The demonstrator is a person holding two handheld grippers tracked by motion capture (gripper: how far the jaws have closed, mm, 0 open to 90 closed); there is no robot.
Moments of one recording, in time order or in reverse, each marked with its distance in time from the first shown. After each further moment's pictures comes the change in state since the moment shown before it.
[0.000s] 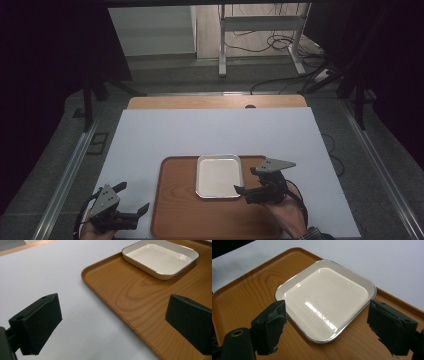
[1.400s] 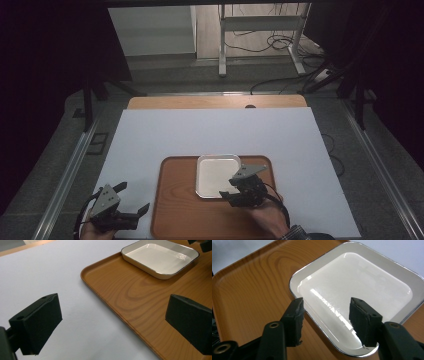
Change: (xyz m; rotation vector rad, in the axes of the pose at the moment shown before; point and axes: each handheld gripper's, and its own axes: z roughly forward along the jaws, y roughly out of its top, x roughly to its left) left arm 0.000 0.000 0.000 0.002 -0.003 0.005; right arm 0.030 0.003 0.041 0.131 0.051 -0.064
